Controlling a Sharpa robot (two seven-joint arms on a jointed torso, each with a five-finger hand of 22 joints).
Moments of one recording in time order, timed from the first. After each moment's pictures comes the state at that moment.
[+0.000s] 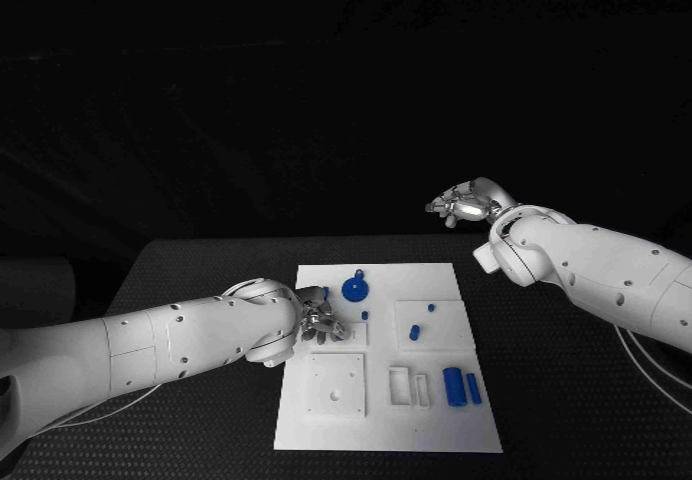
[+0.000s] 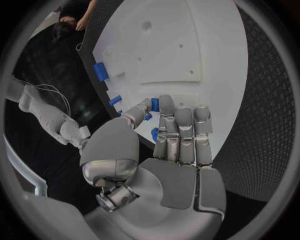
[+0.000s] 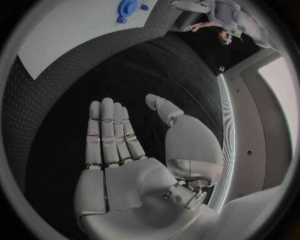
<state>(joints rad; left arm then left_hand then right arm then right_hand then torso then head) 1.18 -0.60 -0.20 1.33 -1.03 -0.12 -0.44 0.95 -0.06 0.57 -0.15 0.10 1.07 0.06 0.34 0.60 1.30 -0.06 0.72 0.64 1.08 -0.15 1.33 0.52 0.04 0.89 -0.12 0.97 1.30 1.25 -0.60 -0.01 1.04 -0.76 -0.39 0.02 0.92 -0.18 0.55 -0.18 0.45 0.82 0.20 0.31 0.41 0.77 0.12 0.95 0.37 0.89 0.05 0.93 0.62 0.25 0.79 0.17 0.58 1.26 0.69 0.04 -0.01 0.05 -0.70</state>
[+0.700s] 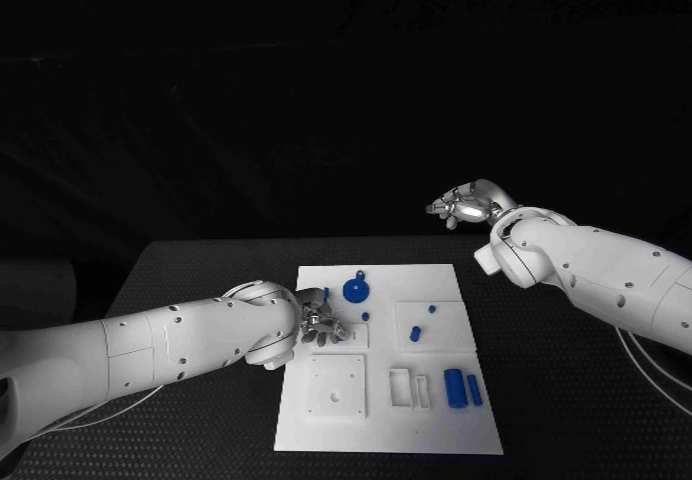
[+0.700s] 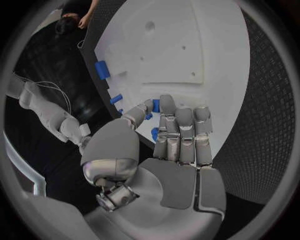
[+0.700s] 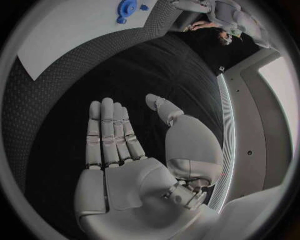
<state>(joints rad) 1.18 -0.61 -0.20 1.34 -1.00 -0.13 -0.44 0.92 -0.02 0.56 -0.17 0.25 1.07 0.06 0.34 0.60 1.32 -0.05 0.71 0.64 1.08 -0.15 1.33 0.52 0.04 0.90 -0.12 0.96 1.31 1.25 -0.60 -0.01 1.03 -0.76 -0.39 0.02 0.92 -0.18 0.55 -0.18 0.45 0.82 0.20 0.31 0.41 0.77 0.12 0.95 0.37 0.89 0.05 0.93 0.62 0.25 0.79 0.17 0.58 1.26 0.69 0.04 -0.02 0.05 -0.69</state>
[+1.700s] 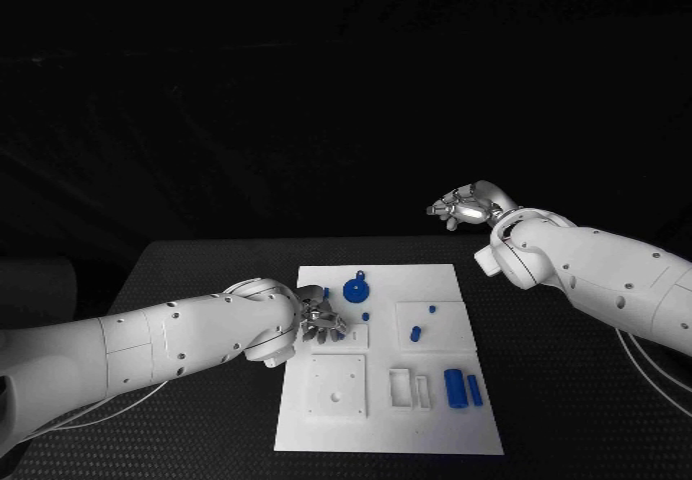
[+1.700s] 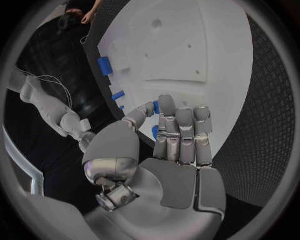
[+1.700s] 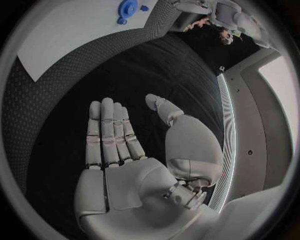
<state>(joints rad) 1.18 -0.61 -0.18 1.34 -0.97 -0.13 -0.44 0.88 0.01 0.53 -0.19 0.36 1.09 0.05 0.36 0.60 1.34 -0.06 0.71 0.65 1.09 -0.14 1.34 0.52 0.05 0.92 -0.13 0.96 1.31 1.25 -0.60 -0.01 1.03 -0.76 -0.38 0.02 0.92 -0.18 0.55 -0.18 0.45 0.82 0.20 0.31 0.41 0.77 0.12 0.96 0.37 0.89 0.05 0.93 0.62 0.25 0.79 0.17 0.58 1.27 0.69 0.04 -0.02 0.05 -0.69</state>
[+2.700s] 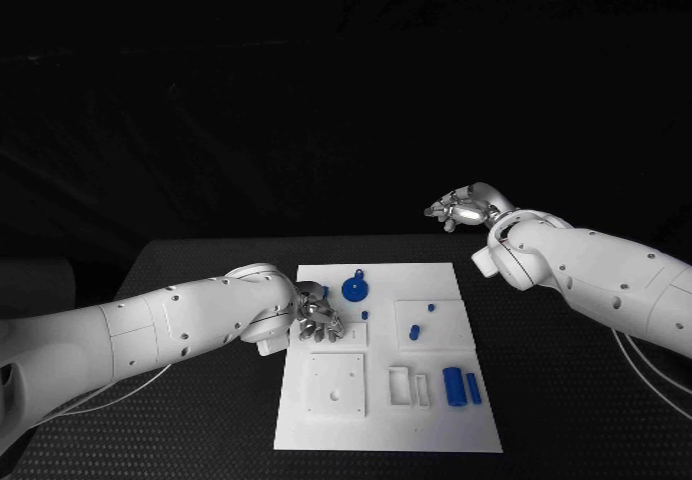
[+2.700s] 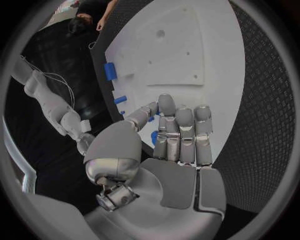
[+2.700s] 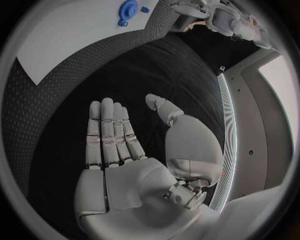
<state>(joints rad) 1.20 -0.59 -0.16 1.27 -0.91 0.07 -0.43 0.91 0.04 0.57 -0.23 0.34 1.09 0.05 0.37 0.61 1.34 -0.06 0.71 0.65 1.09 -0.14 1.34 0.52 0.04 0.92 -0.13 0.96 1.31 1.24 -0.59 -0.01 1.03 -0.76 -0.38 0.02 0.92 -0.18 0.55 -0.18 0.45 0.82 0.20 0.31 0.41 0.77 0.12 0.96 0.36 0.88 0.05 0.93 0.61 0.25 0.79 0.17 0.57 1.27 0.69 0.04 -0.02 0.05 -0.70</state>
